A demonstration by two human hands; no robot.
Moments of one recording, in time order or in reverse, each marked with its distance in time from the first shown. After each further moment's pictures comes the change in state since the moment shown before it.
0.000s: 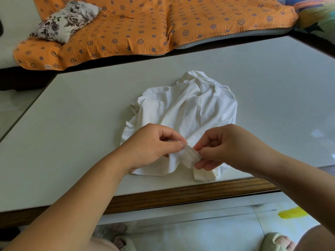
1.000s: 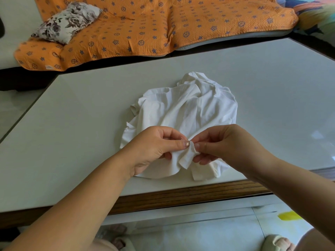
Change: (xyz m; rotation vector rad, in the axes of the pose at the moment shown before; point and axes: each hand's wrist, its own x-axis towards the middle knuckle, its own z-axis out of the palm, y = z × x) left_hand 0.007 -0.005 0.007 -0.300 -0.051 -0.107; right_hand 0.007 0.007 0.006 0.267 0.079 -0.068
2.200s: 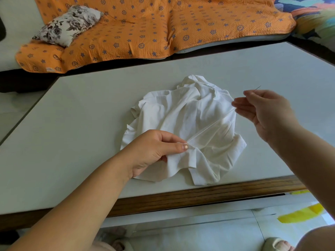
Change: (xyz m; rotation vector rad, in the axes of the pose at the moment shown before) left_hand -0.002 -0.001 -0.003 0.024 -0.005 -0.035; right_hand 0.056 0.004 -0.076 0.471 0.646 -0.100
